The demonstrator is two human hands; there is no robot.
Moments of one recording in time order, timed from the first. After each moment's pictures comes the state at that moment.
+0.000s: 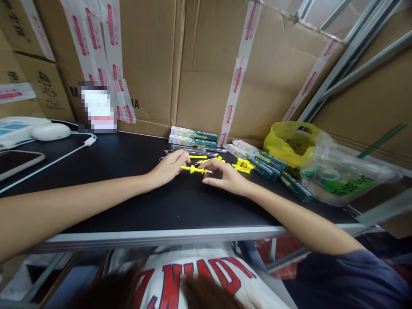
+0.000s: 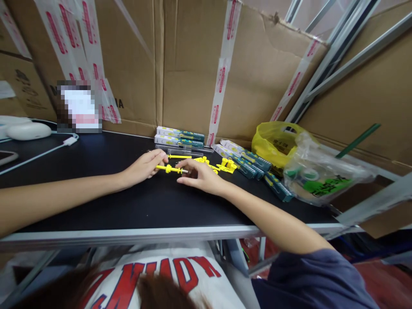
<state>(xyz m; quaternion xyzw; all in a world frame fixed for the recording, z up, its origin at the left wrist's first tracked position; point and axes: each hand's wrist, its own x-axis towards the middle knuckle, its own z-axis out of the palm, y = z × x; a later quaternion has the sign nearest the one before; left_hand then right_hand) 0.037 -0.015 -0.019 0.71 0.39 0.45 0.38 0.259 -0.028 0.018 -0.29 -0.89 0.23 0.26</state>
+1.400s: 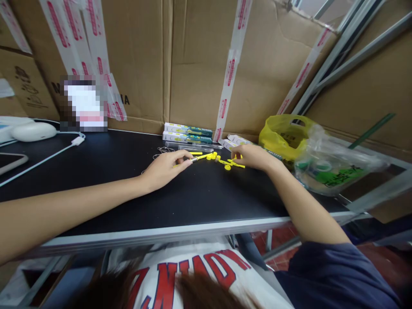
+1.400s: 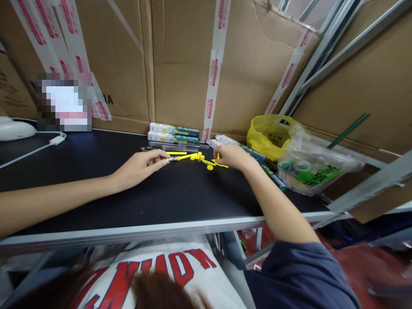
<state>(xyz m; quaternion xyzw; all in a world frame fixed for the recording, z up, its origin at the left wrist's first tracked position) 0.036 -0.033 -0.007 0.82 0.41 0.37 0.18 0.336 0.011 0.061 -0.53 -0.84 -0.13 -0.02</state>
